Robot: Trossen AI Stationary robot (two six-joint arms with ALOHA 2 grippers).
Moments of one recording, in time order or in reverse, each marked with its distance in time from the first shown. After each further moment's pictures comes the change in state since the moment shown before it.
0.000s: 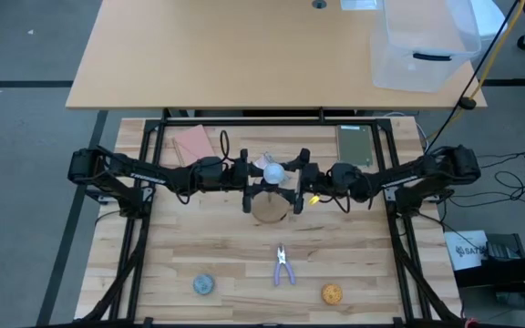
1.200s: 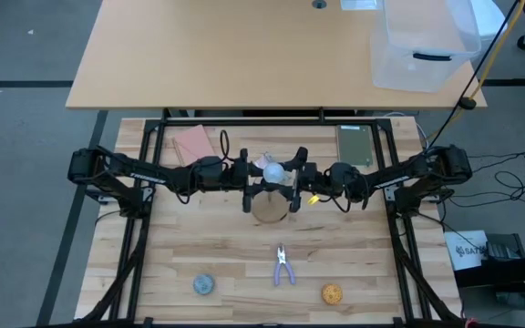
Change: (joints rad) left arm 0.000 0.000 0.000 0.000 0.000 0.006; right arm -0.016 0.069 0.010 0.141 -0.008 -0.033
